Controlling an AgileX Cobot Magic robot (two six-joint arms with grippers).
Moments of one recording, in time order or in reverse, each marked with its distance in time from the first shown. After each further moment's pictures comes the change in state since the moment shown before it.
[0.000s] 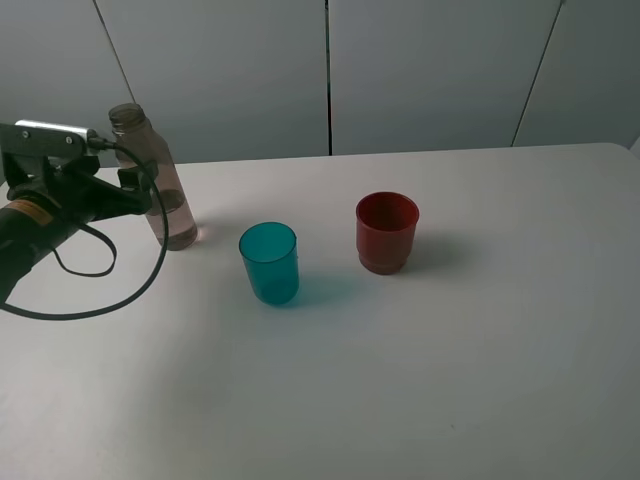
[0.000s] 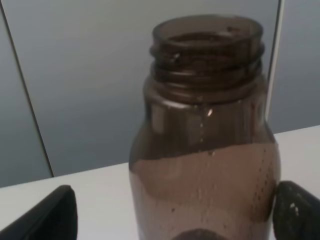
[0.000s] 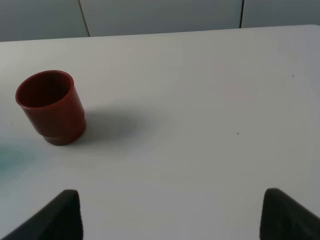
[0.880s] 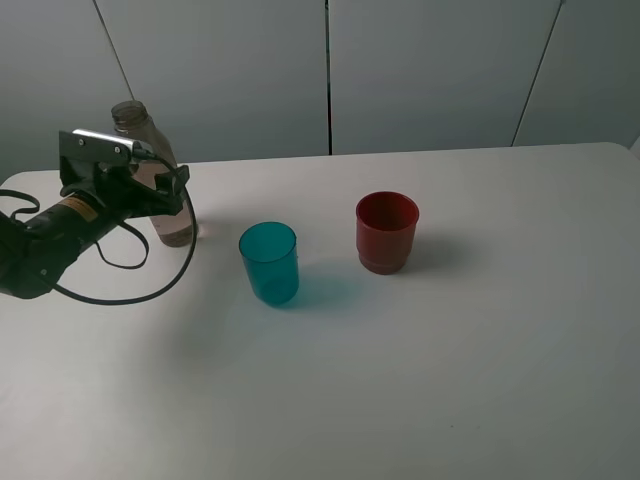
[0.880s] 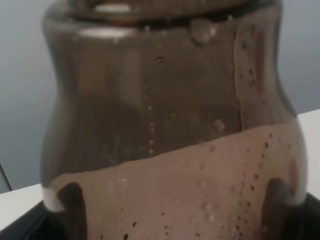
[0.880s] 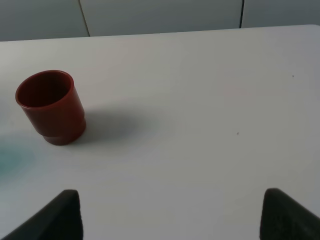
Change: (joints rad) left arm -0.003 0.216 -0.189 0.086 -0.016 0.000; right arm 0.000 0.000 0.000 0.000 0.000 0.000
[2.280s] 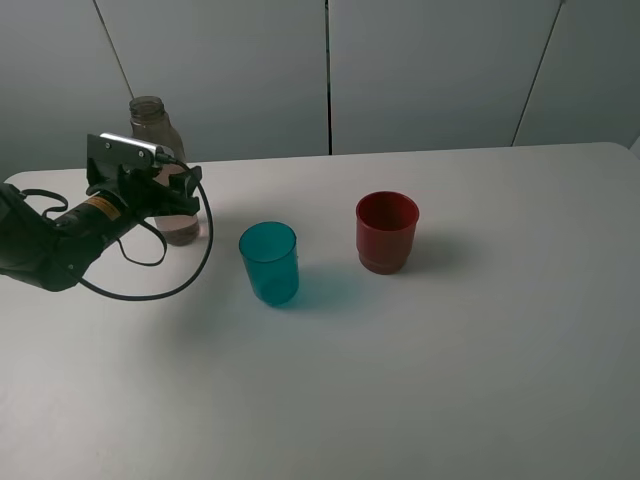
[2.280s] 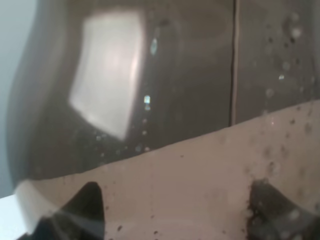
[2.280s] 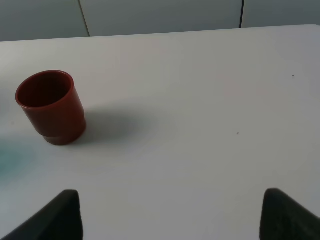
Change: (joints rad) left arm -0.022 0.085 -0.094 0.026 0.002 0.000; right arm 0.000 0.000 0.000 0.000 0.000 0.006
